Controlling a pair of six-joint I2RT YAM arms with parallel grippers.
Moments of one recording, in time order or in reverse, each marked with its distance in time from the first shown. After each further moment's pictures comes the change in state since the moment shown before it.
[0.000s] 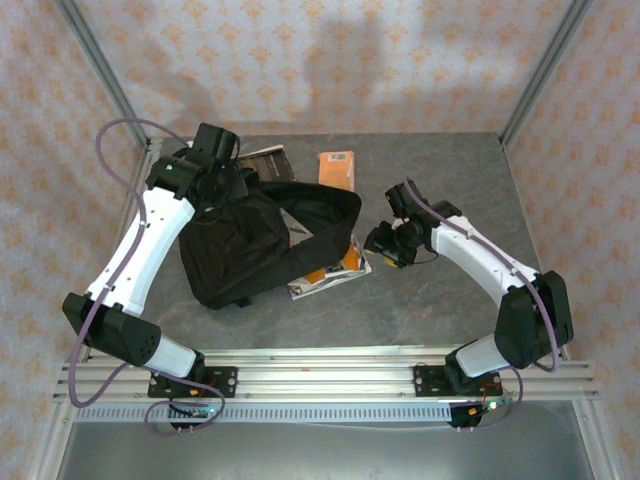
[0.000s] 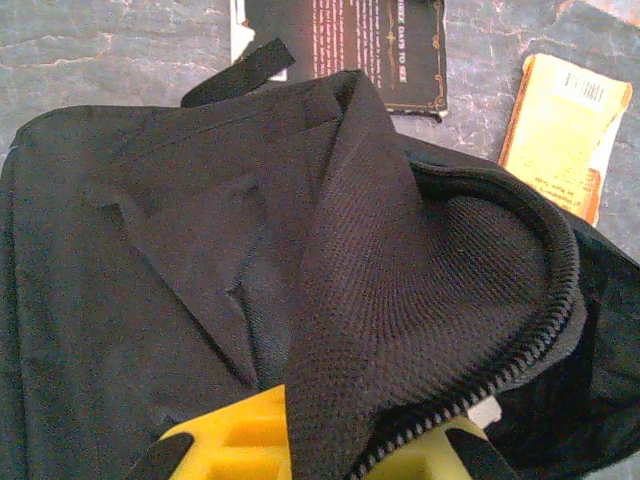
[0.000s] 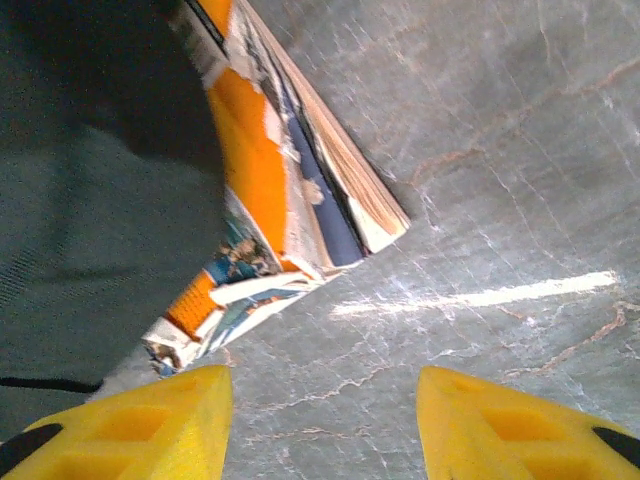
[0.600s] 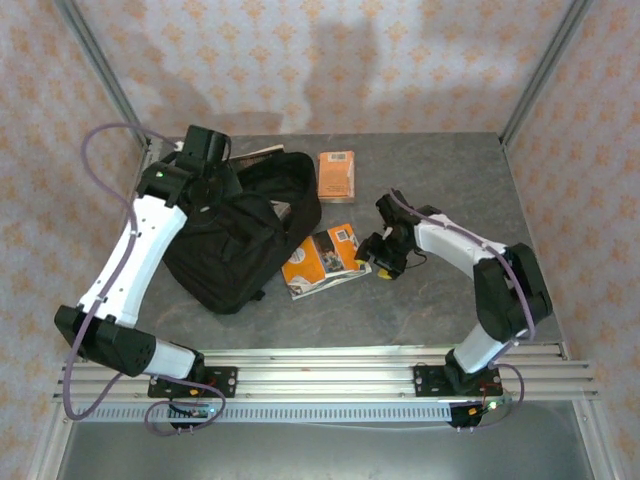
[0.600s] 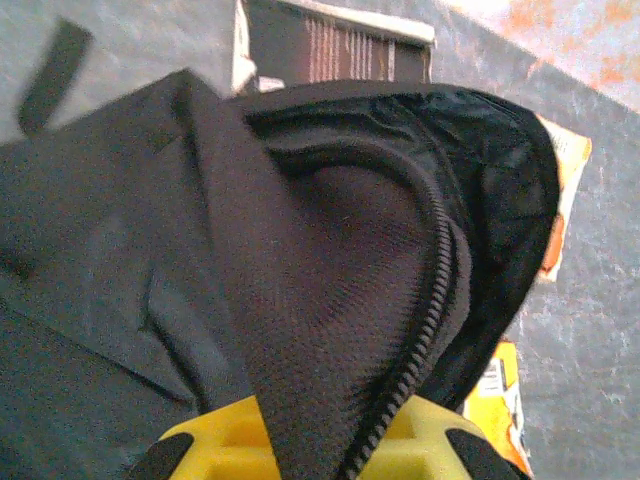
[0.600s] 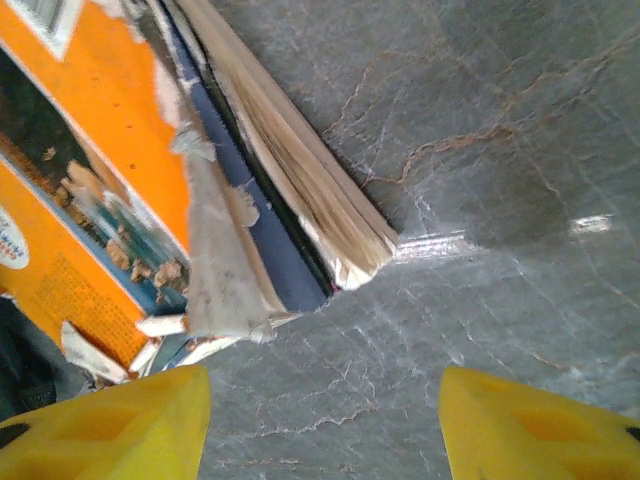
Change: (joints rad) left arm 0.012 -0.049 -0.078 0.081 0.025 -0.050; right arm 0.000 0.183 -0.048 0.102 -0.085 0.002
